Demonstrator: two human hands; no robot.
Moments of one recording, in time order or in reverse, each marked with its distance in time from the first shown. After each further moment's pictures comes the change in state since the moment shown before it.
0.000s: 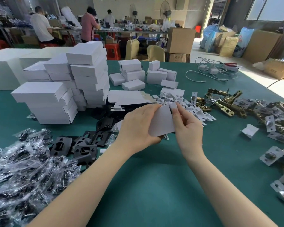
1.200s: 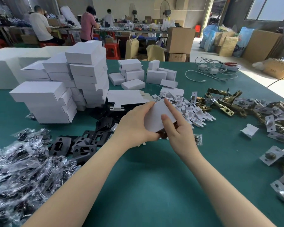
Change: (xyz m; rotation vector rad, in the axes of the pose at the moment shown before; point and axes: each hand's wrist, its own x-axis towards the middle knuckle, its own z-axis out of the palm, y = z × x) left_hand 0.006 -0.001 -0.012 -0.254 -0.168 -0.230; right_hand -0.010 0.002 0.003 -0.055 -0.273 -0.123
